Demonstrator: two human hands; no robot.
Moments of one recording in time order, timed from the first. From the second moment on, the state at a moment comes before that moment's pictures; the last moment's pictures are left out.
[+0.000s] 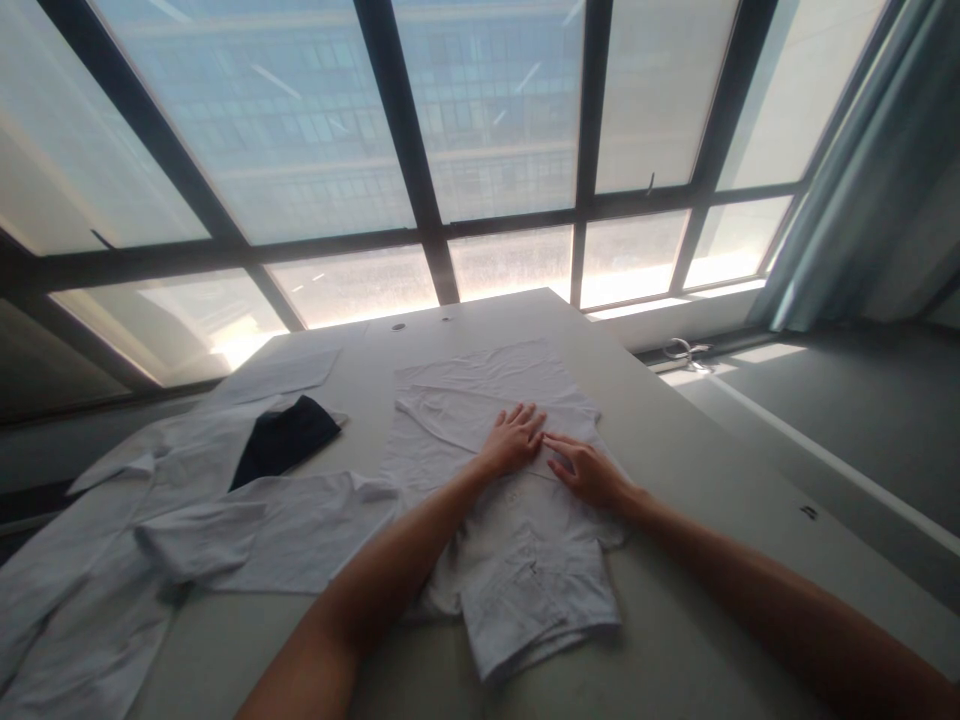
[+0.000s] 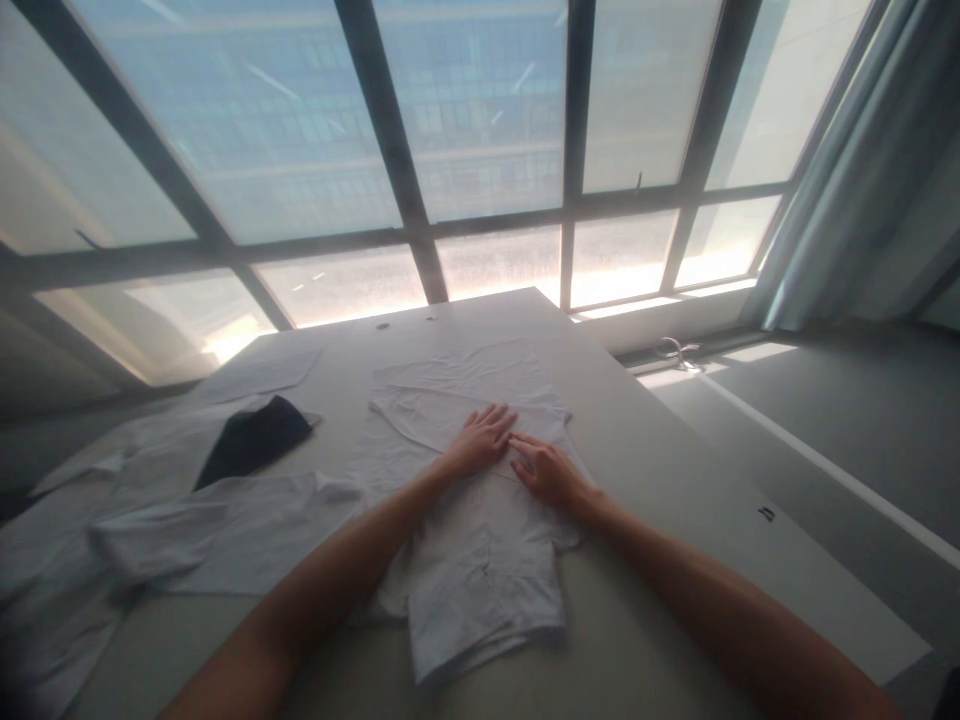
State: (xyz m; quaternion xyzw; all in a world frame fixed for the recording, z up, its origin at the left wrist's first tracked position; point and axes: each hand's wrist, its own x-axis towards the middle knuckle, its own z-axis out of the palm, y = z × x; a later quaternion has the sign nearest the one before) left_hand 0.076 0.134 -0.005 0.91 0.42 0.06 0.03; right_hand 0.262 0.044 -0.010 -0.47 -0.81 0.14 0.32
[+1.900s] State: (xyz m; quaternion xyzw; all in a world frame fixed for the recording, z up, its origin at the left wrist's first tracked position) left_hand 0.074 0.139 -0.010 0.91 0.40 0.06 0.04; right_hand 0.237 -0.020 0.023 -0.24 -0.94 0.21 0.14
